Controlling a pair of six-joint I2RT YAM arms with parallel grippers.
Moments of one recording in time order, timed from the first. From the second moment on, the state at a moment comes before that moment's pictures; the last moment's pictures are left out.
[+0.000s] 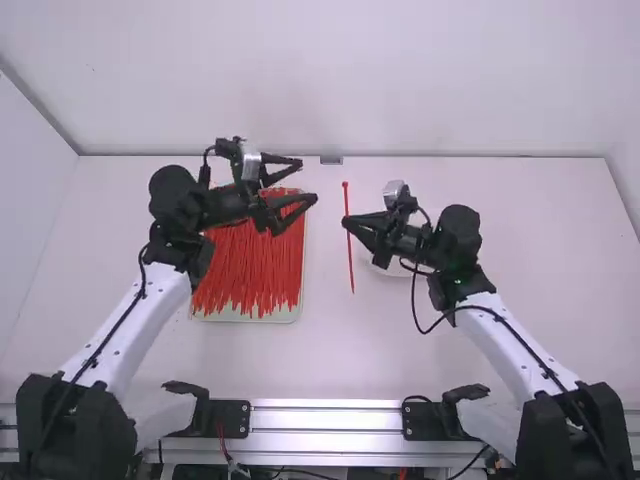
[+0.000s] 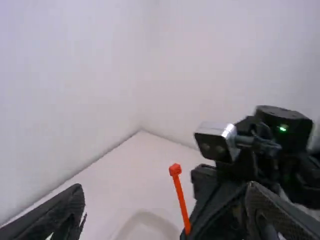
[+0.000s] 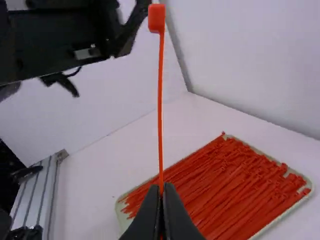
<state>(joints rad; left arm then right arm) -0.15 1.28 0.95 0.51 1.08 -0.30 0.26 1.24 0.65 0.52 -0.96 0.24</state>
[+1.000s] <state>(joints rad) -0.25 1.56 1.17 0.81 1.36 -0.58 0.26 1.24 0.65 0.82 -1.03 0.28</state>
